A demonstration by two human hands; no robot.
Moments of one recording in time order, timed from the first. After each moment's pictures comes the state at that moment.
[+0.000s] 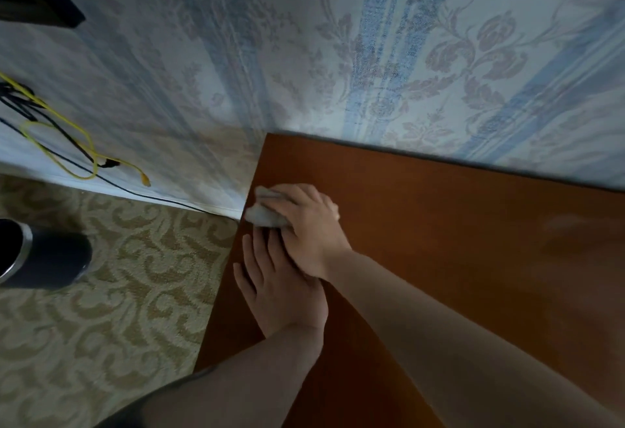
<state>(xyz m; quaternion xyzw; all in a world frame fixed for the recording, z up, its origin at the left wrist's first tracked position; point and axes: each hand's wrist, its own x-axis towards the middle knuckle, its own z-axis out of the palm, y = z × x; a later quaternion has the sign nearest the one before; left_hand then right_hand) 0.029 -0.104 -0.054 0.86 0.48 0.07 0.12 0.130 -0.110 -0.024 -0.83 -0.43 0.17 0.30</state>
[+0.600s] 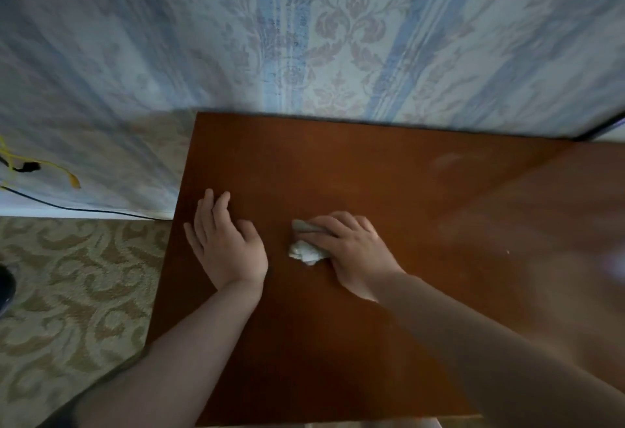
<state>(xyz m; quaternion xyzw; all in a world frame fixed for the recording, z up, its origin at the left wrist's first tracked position) 0.013 -0.108 -0.034 0.86 0.42 0.13 0.26 0.081 -0.287 -0.021 -0.89 -0.43 0.10 0.14</state>
